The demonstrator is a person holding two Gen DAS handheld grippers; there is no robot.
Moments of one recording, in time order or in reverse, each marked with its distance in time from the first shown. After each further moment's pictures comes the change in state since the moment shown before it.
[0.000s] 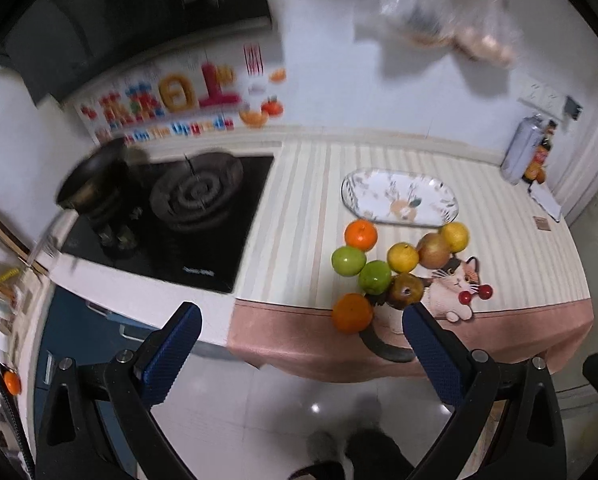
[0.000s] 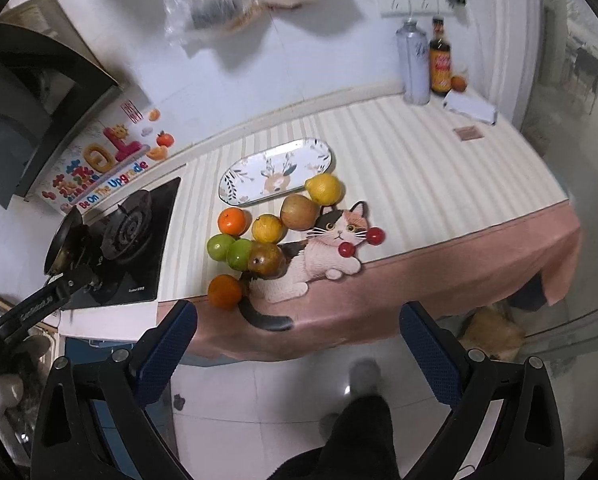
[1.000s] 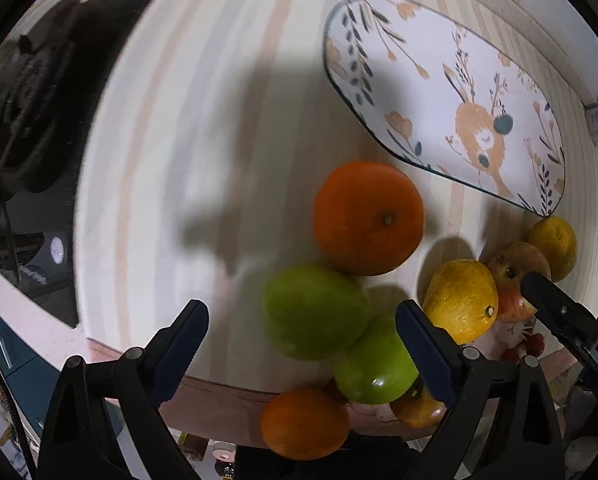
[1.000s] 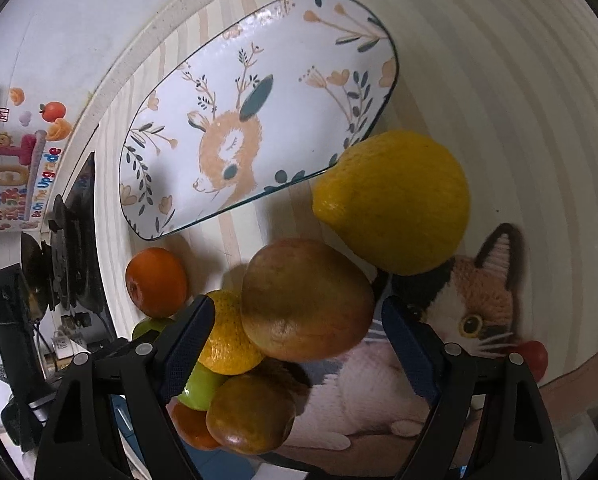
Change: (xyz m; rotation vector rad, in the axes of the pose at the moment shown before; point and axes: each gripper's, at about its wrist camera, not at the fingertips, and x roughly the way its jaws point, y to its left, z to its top) left arm 0.324 -0.049 0.067 -0.057 0.659 -0.131; right arm 0.402 -0.008 0.133 0.179 0.507 0.076
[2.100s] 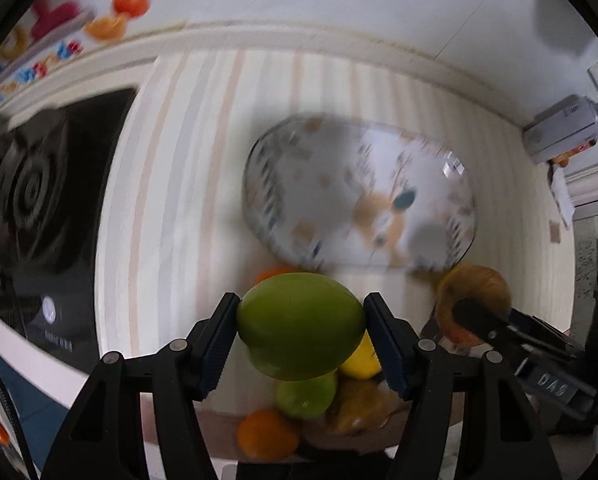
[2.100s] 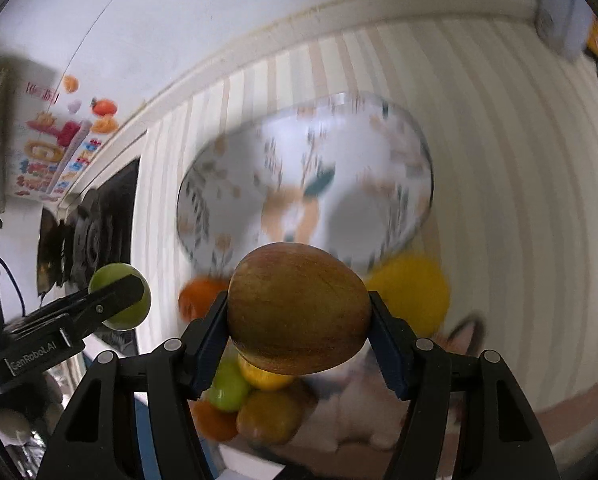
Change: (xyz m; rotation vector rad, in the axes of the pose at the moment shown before) left arm -0.104 -0.039 0.052 0.096 -0.165 -0.082; right arm -0.078 0.036 0.042 -0.196 -0.091 -0.003
